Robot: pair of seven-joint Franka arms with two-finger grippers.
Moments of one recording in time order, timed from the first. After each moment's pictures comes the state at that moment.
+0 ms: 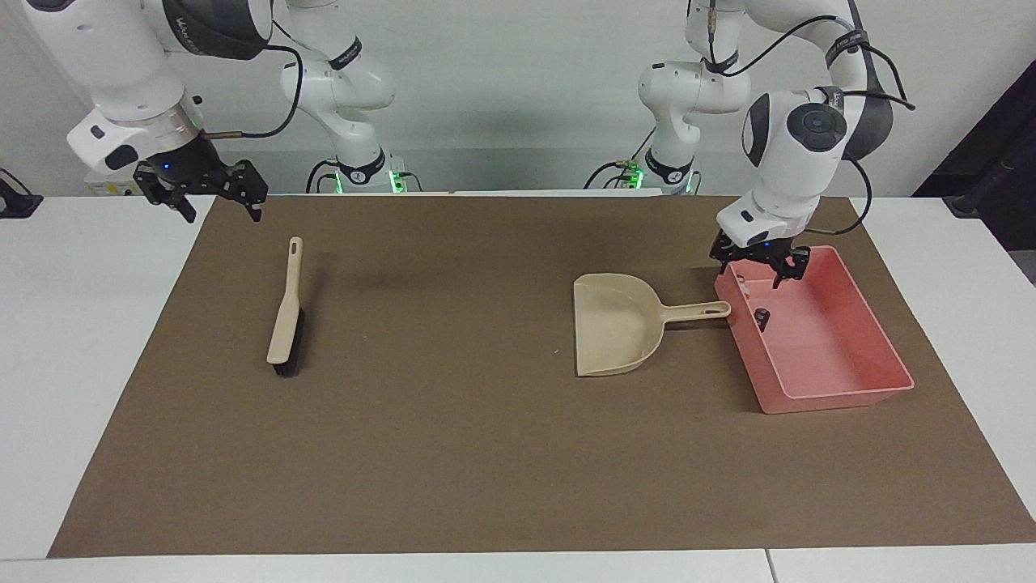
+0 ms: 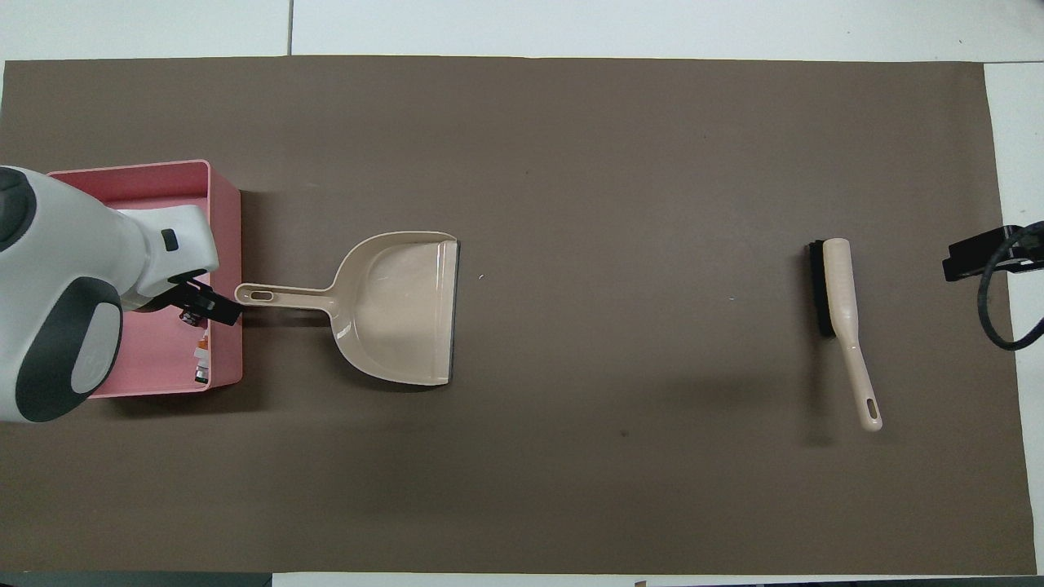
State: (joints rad) left arm -0.17 -0.06 0.02 -2.05 0.10 1.96 0.21; right arm -0.02 -0.04 -0.06 -1.63 -0.05 1.52 -0.10
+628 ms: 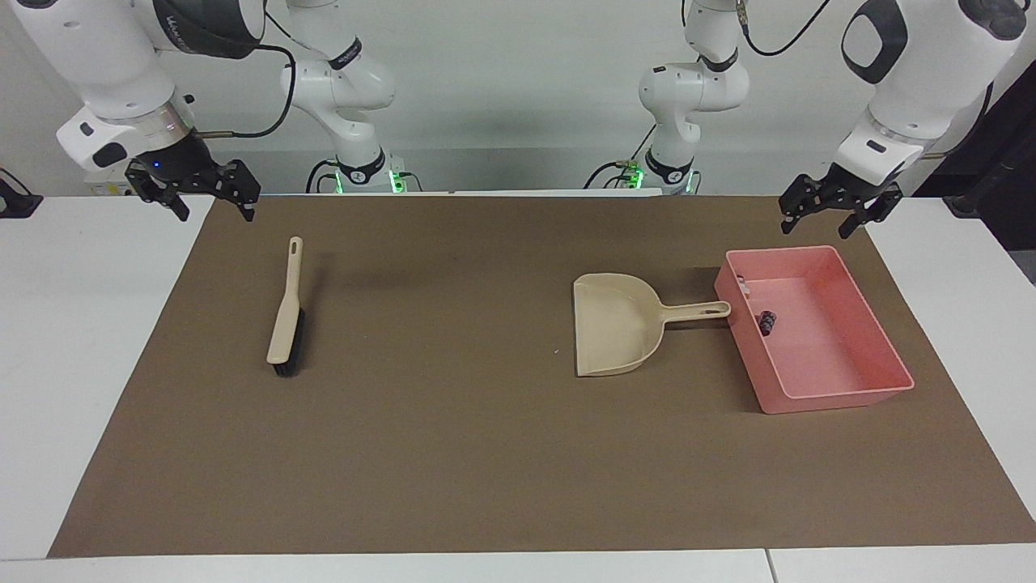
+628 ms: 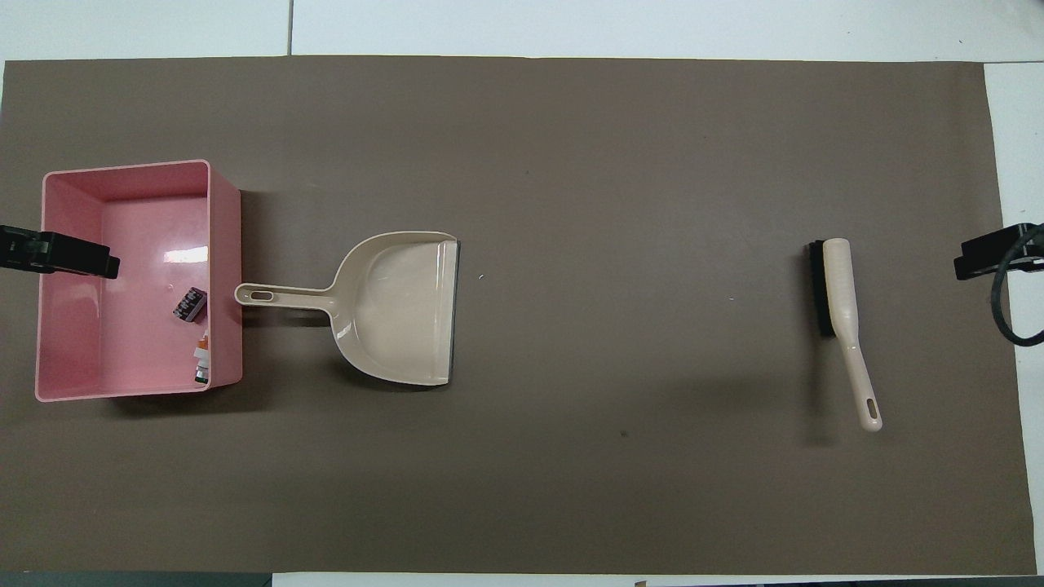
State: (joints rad) left arm -0.04 -0.07 0.02 -1.67 -0.02 1.59 0.16; right arm -0.03 -0.04 -0.06 -1.63 -0.05 1.52 -0.09
